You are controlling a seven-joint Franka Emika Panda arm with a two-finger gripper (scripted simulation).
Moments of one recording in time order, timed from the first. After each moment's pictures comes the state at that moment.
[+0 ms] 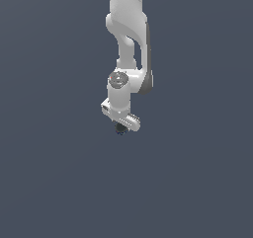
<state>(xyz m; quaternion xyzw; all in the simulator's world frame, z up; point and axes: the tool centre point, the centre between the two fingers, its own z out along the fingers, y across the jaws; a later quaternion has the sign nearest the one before) -0.054 -0.028 0.050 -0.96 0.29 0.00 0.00</state>
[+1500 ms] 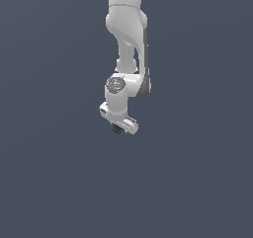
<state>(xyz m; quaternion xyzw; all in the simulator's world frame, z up) -0.051 -0.038 0.031 -0.96 0.29 0.00 0.00</state>
